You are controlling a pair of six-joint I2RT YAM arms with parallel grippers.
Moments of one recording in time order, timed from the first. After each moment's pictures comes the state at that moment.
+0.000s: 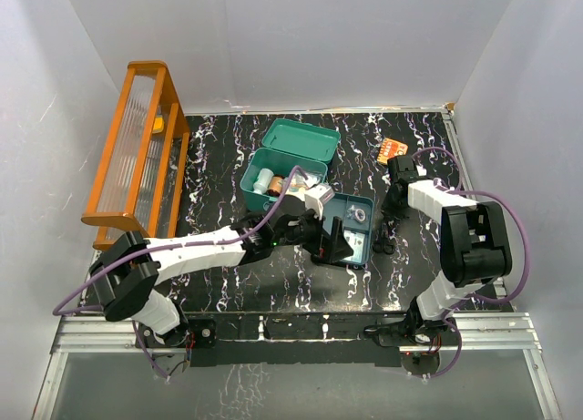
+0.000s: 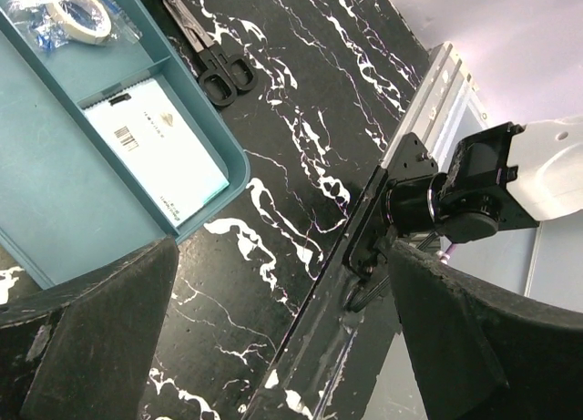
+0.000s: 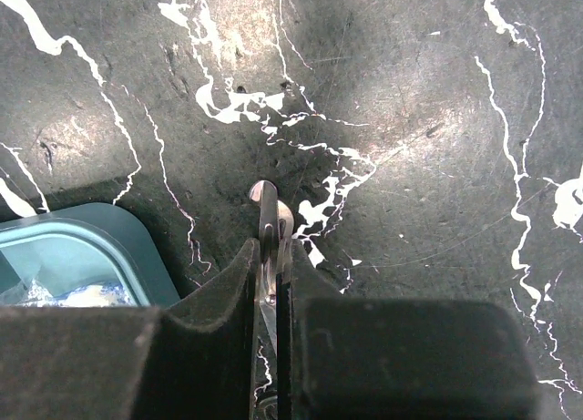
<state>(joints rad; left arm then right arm) -1.03 1.50 0.90 0.16 0.23 -0.57 0.10 1.64 0.93 -0.45 0.18 0.54</state>
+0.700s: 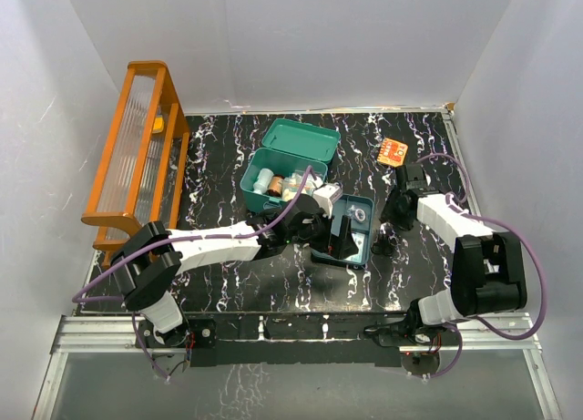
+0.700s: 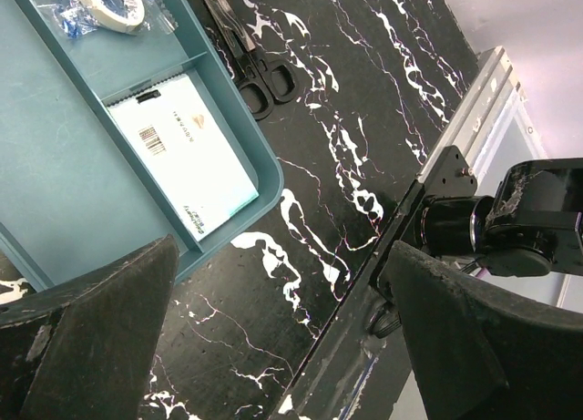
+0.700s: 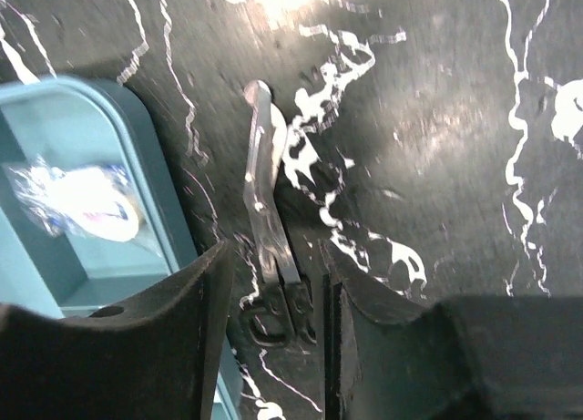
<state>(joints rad) -1.04 1.64 1.00 0.12 0.16 -0.58 0.08 1.44 0.84 -0.50 0.07 0.51</state>
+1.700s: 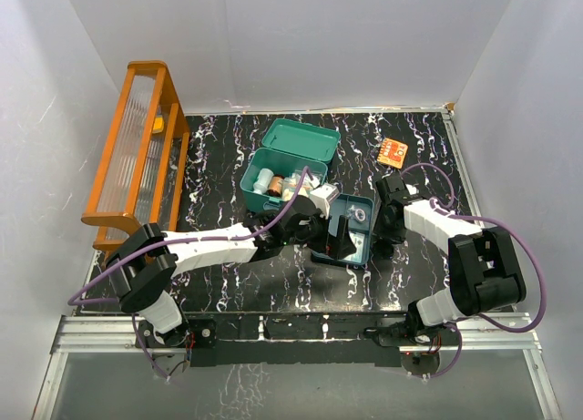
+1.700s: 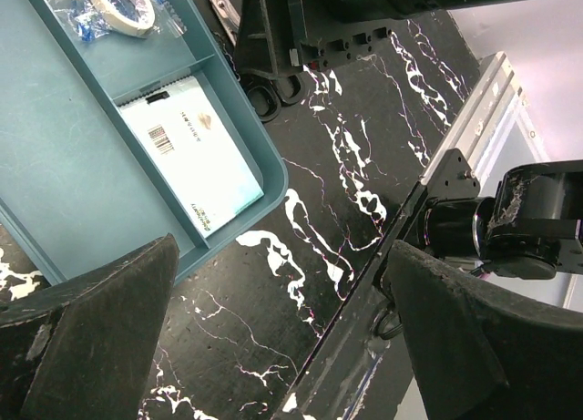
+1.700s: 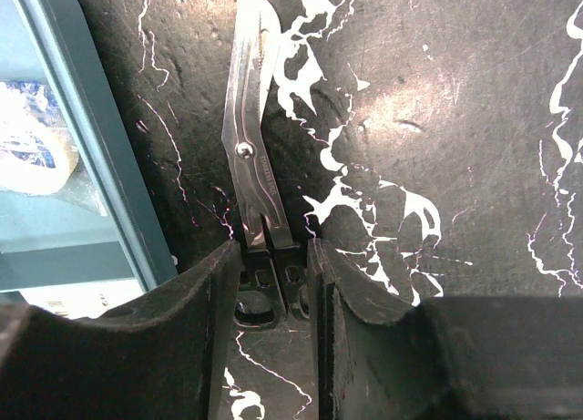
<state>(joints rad) -1.04 1.61 0.97 0.14 0.14 -0.58 0.23 1.45 0.76 -0.56 0.19 0.55</state>
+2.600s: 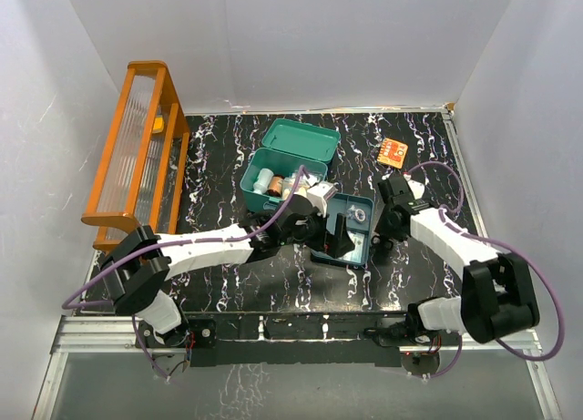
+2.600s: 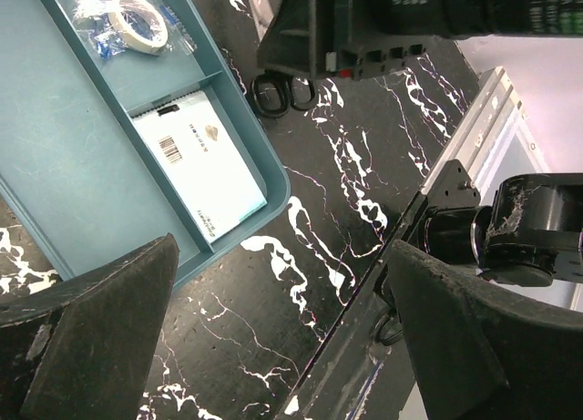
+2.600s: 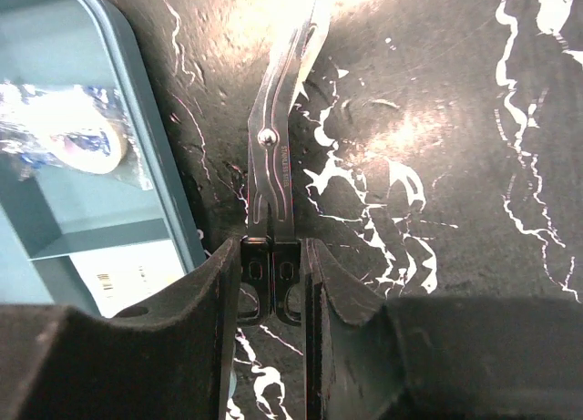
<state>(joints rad) -1.04 1.58 0.96 0.14 0.11 -0.57 0.26 1.33 0.75 -0.60 0.25 0.64</state>
